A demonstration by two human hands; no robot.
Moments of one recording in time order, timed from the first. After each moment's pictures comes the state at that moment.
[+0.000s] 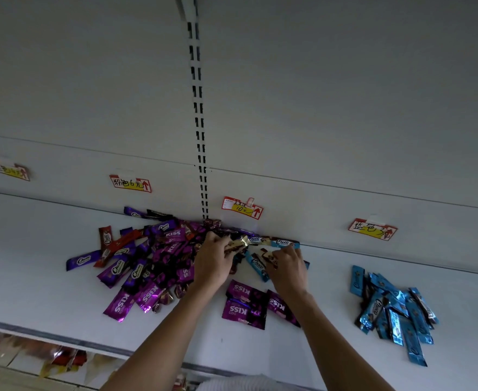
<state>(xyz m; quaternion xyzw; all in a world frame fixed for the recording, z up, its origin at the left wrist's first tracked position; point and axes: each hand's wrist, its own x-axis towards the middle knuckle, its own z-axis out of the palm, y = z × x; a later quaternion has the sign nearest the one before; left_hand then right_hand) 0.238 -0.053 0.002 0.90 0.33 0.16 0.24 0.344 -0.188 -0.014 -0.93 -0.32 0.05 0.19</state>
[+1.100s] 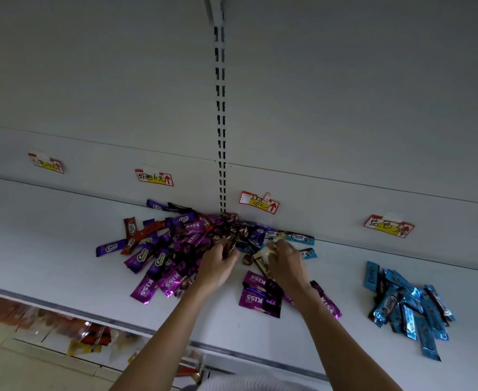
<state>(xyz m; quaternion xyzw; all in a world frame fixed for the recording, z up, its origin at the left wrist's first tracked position) 0.187 -0.057 0.018 0.79 0.33 0.14 0.50 0.315 -0.169 0.002 -0.90 -0.32 0.12 0.28</state>
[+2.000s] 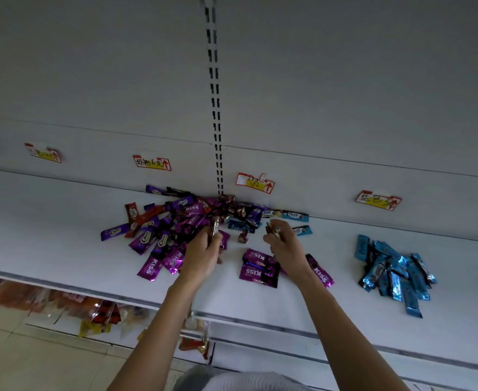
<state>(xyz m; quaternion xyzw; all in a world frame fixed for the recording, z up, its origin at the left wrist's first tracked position) 0.145 -0.071 0.047 0.75 0.38 0.16 0.52 0.278 -0.195 0.046 -0.78 -0.19 0.30 0.52</state>
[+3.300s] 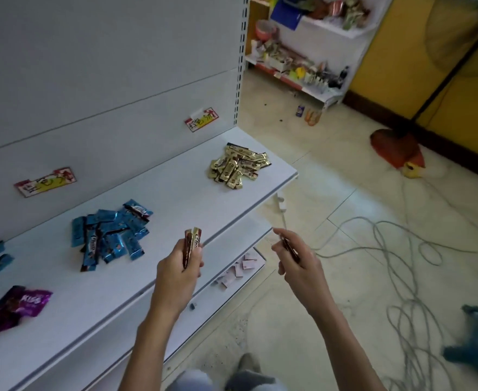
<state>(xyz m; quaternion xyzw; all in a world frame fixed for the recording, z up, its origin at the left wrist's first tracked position) 0.275 -0.481 0.068 0.82 0.07 -0.05 0.56 0.249 -0.685 0.079 -0.80 0.14 -0.02 0.58</state>
